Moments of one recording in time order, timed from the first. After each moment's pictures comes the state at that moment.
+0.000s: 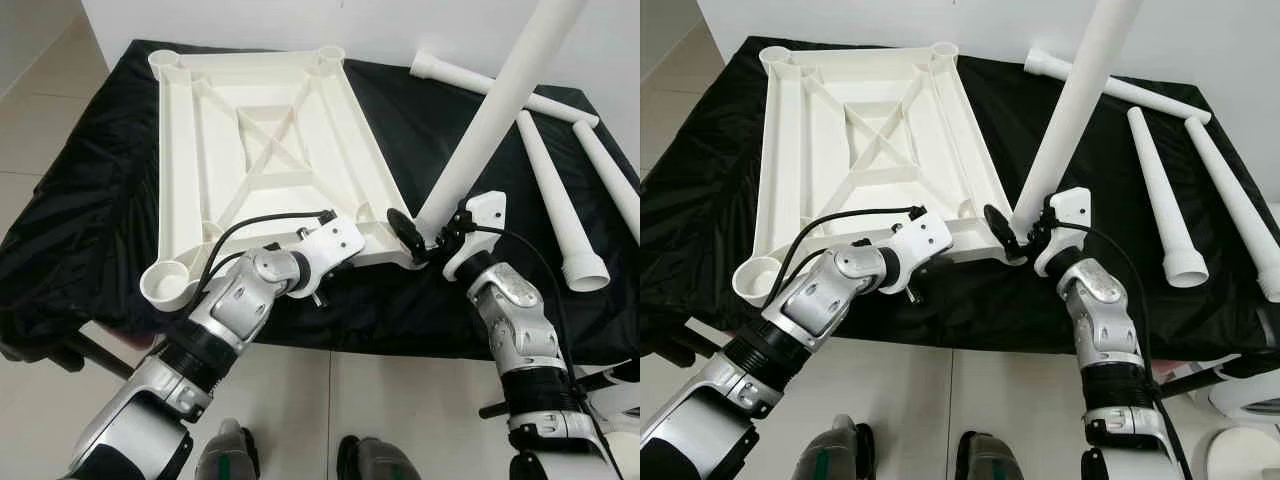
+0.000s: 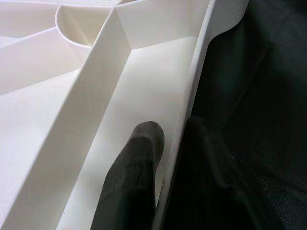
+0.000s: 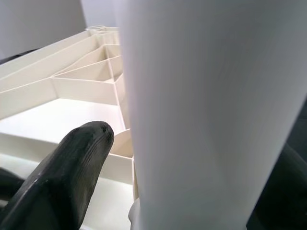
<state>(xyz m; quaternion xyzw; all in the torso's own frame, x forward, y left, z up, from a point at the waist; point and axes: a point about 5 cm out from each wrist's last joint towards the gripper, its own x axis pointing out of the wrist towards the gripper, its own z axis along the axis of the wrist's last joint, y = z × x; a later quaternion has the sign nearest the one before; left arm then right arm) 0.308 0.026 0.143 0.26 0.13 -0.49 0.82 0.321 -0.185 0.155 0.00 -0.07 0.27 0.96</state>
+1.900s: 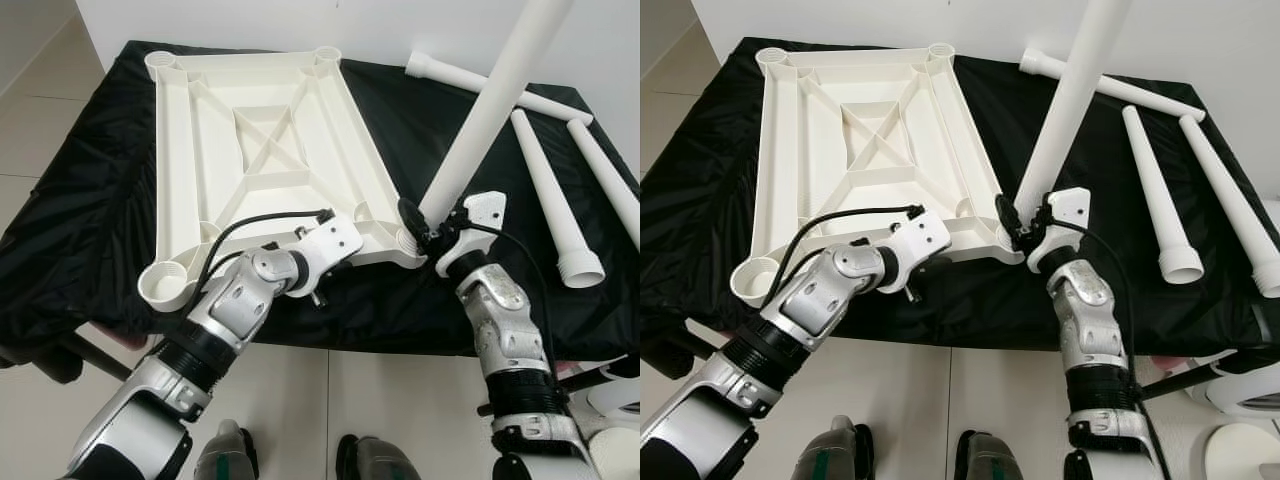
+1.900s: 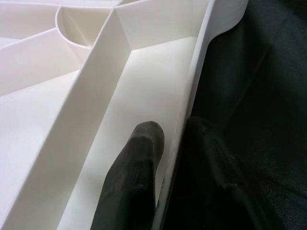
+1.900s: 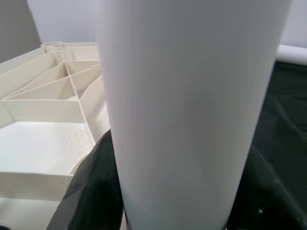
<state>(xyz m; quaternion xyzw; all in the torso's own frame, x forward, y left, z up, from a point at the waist) 0.310 0.029 0.144 0.26 0.13 -0.49 0.82 0.322 -0.171 0.156 0.03 -0.10 0.15 0.98</state>
